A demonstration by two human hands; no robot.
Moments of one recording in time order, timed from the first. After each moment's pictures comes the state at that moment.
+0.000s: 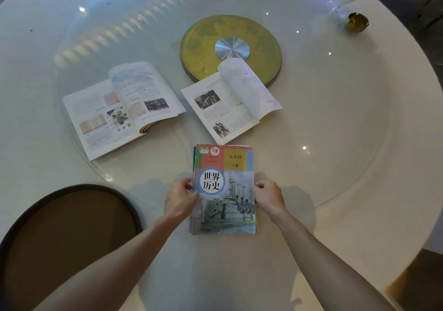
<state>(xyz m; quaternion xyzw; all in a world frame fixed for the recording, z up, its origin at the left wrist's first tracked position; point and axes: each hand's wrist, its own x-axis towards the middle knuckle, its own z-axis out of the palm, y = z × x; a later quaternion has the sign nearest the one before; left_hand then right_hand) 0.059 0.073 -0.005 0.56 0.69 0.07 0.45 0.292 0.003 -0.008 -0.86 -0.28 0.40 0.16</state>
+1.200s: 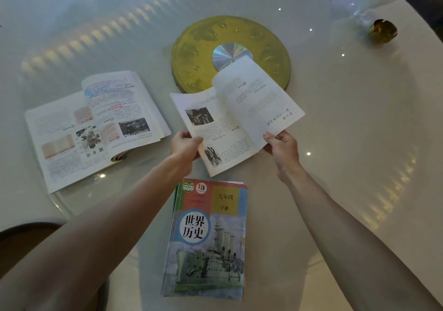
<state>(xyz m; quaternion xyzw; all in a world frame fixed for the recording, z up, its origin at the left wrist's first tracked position) 0.179 0.280 -0.001 0.24 0.68 0.27 0.64 0.404 0.202 0.009 -0.70 -0.19 0.47 0.51</state>
